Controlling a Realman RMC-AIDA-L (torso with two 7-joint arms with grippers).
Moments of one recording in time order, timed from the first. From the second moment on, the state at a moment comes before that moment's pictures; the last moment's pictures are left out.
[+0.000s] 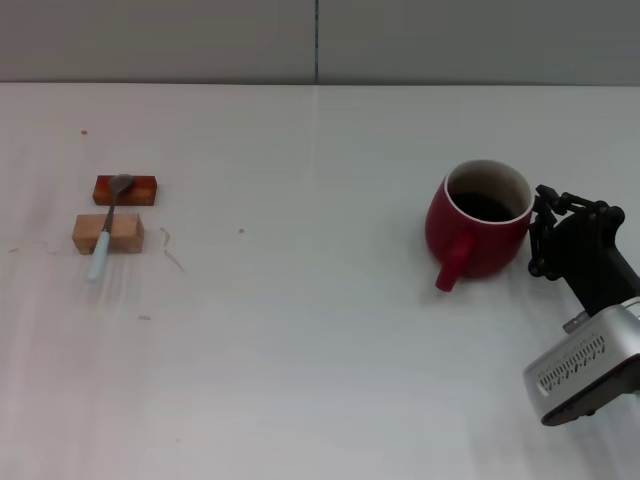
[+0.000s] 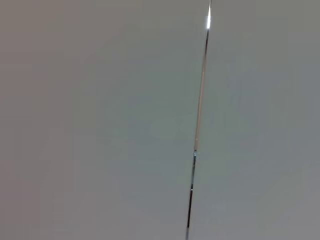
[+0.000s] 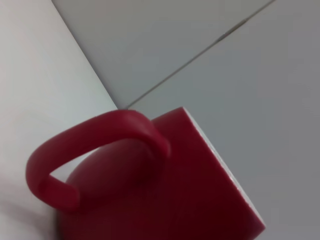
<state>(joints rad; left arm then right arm) -0.53 -2.06 0.11 0.04 0.97 1.25 -0.27 0.39 2.09 0.18 0.34 -1.72 -1.11 -1.02</state>
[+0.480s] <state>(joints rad) -0.53 -2.06 0.11 0.03 0.97 1.26 -0.29 0.45 2.09 0.18 0.41 -1.72 -1.07 -1.01</state>
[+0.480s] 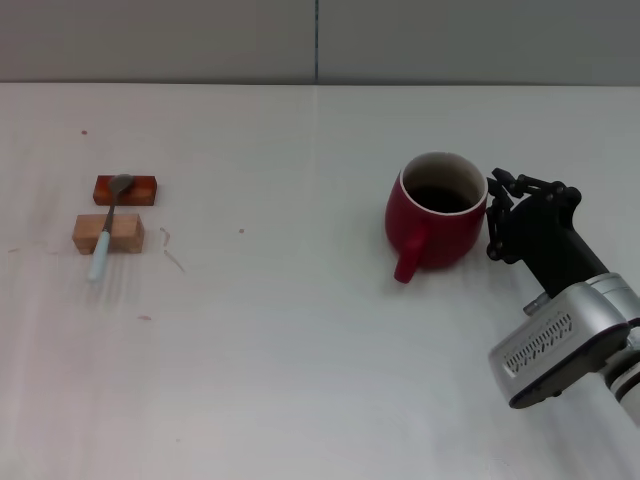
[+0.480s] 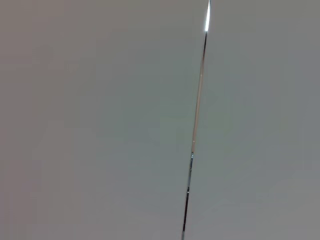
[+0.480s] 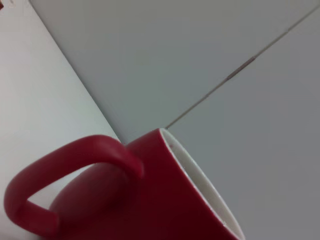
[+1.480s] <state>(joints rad) -0.53 -2.06 0.12 0.04 0.98 1.28 -0.31 0.50 2.09 0.18 0.51 -1.74 -0.99 -1.00</state>
